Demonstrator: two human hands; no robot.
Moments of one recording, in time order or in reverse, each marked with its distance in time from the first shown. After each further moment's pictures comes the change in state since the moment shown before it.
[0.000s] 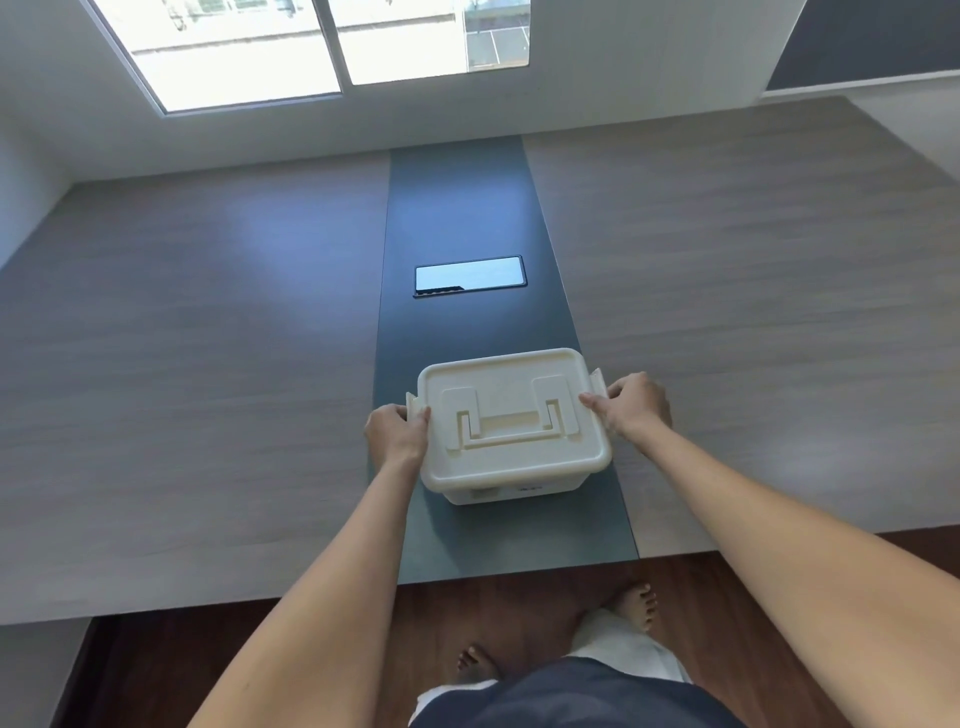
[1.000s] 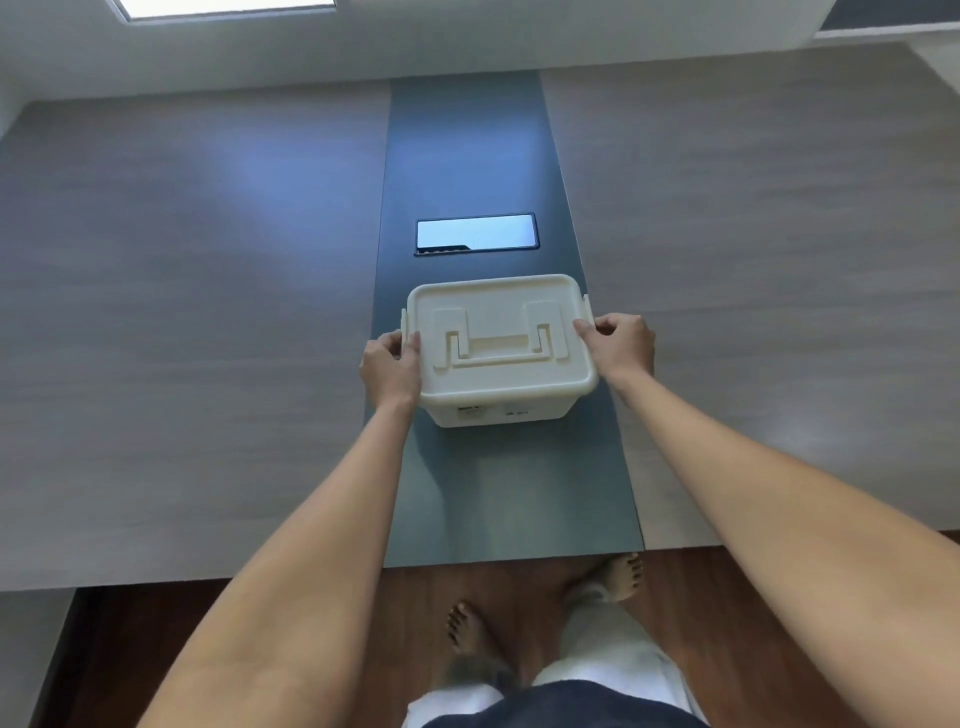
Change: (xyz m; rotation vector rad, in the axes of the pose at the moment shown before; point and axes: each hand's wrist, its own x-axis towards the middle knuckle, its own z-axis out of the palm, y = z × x) left_hand 0.060 0.012 0.017 -0.187 0.041 0.100; right_hand 0.043 -0.046 0.027 0.224 0.093 -0.109
